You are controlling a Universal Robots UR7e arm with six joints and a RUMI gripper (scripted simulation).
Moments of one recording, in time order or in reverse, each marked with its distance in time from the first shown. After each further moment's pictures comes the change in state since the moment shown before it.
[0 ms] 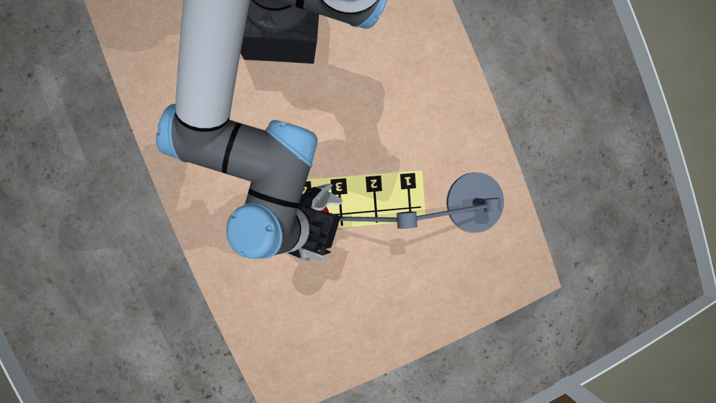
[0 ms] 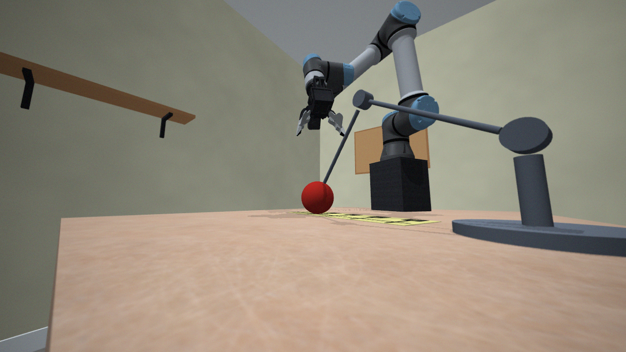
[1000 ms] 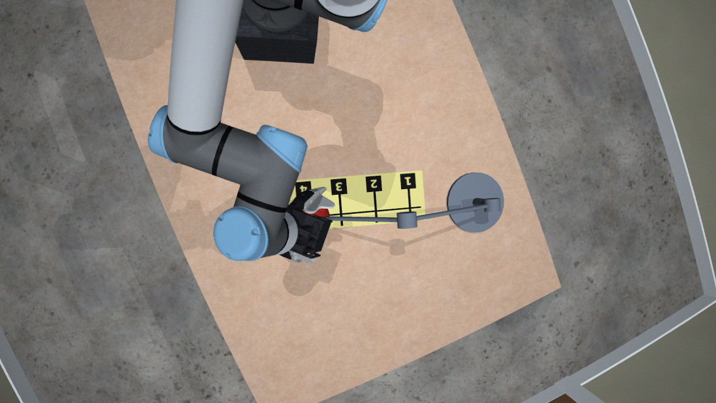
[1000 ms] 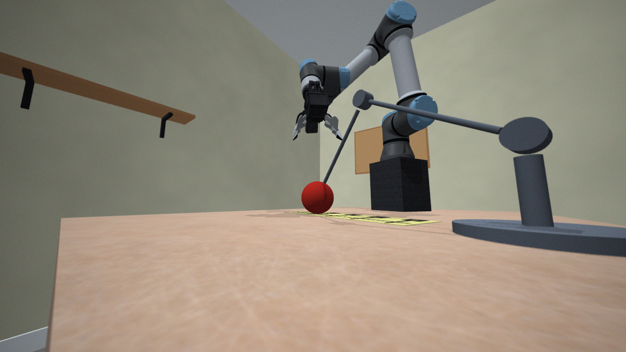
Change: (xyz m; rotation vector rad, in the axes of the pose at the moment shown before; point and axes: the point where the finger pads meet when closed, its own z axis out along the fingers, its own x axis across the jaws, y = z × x) arm -0.010 -0.014 0.003 -0.015 0.001 0.041
